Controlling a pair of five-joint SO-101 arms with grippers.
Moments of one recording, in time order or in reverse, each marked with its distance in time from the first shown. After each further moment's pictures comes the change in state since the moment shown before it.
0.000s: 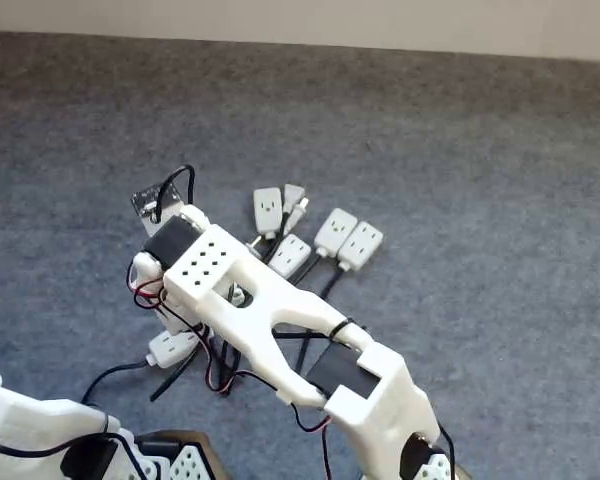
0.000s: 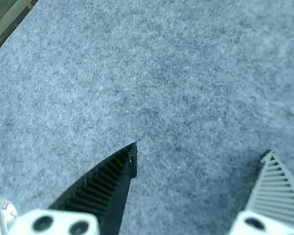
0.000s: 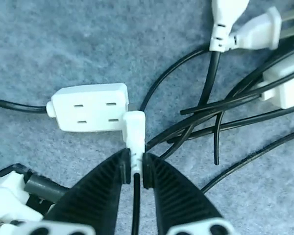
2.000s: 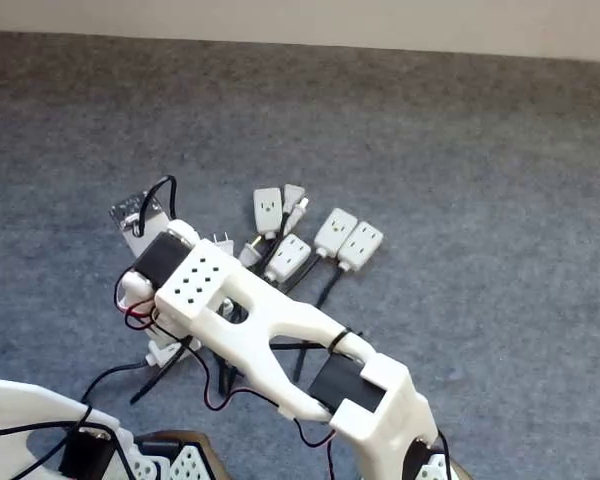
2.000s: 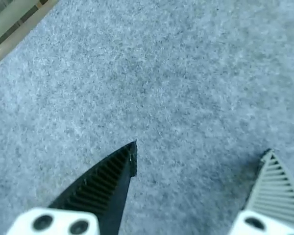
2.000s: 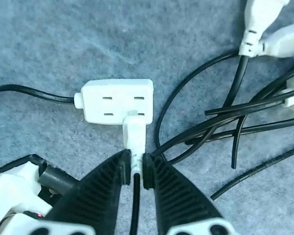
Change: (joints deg) left arm -1.1 34.5 -60.7 31.0 6.2; right arm -3.2 -2.3 2.5 -3.0 0.3
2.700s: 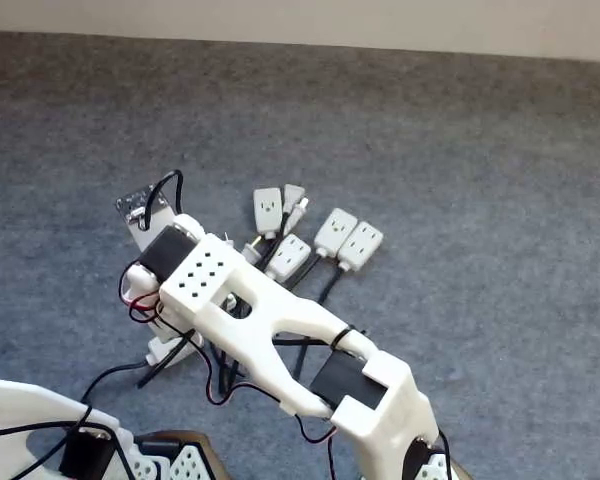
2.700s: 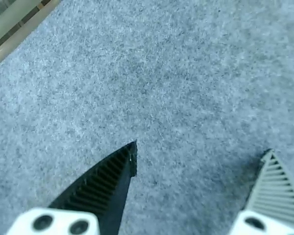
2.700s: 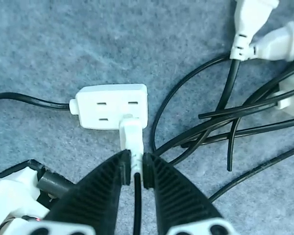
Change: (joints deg) left arm 0.0 0.4 -0.3 0.0 0.0; right arm 1.2 0.0 0.0 -0.3 0.0
